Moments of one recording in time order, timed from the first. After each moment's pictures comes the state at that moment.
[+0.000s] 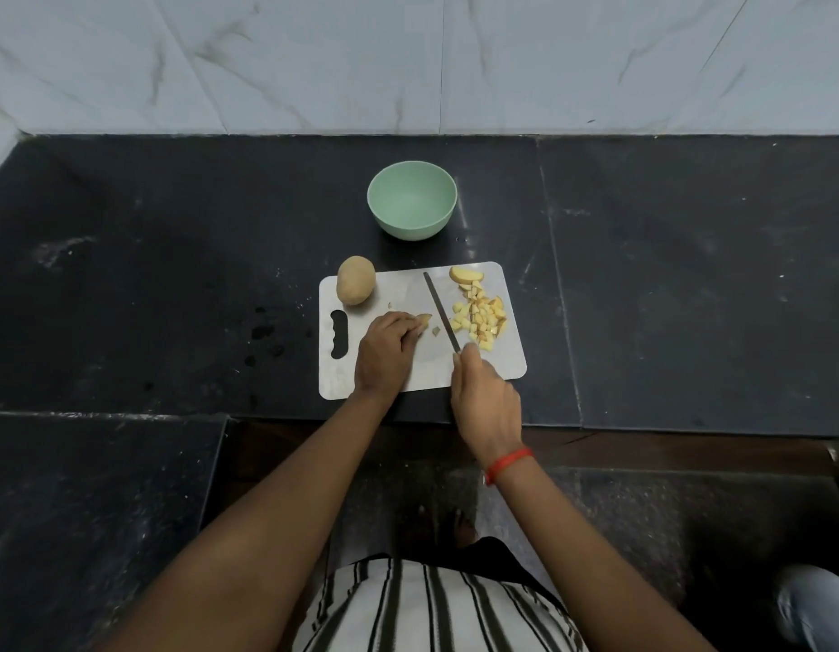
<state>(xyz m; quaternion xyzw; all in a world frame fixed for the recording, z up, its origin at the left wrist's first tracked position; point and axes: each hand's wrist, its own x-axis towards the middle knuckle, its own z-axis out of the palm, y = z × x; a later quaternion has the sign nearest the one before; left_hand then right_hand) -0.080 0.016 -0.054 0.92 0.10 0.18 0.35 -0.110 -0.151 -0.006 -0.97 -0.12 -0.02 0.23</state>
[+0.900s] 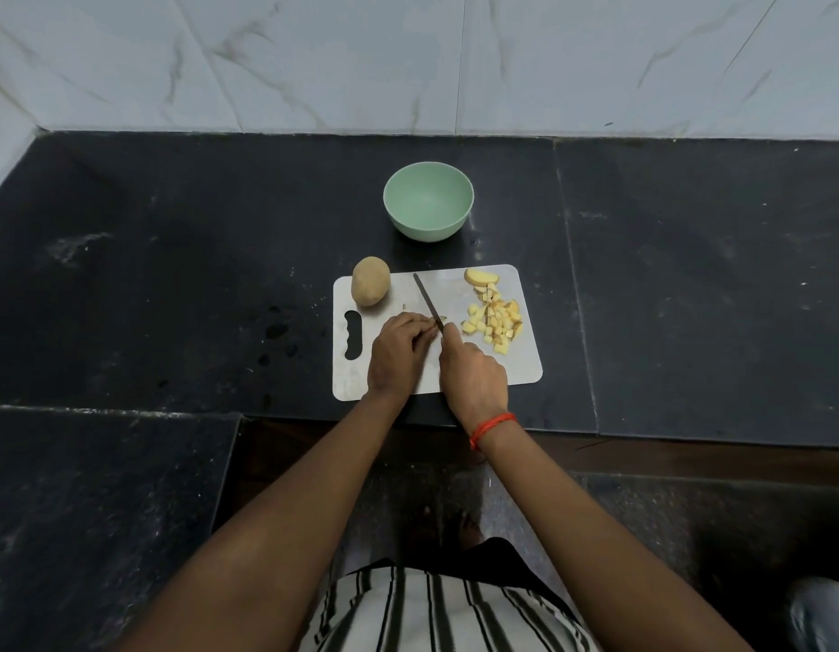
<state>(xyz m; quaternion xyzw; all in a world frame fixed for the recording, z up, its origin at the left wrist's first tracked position) -0.081 0.020 -0.050 0.90 0.09 0.17 0.38 -0.075 -0.109 -0.014 -0.98 -0.17 0.04 0.12</state>
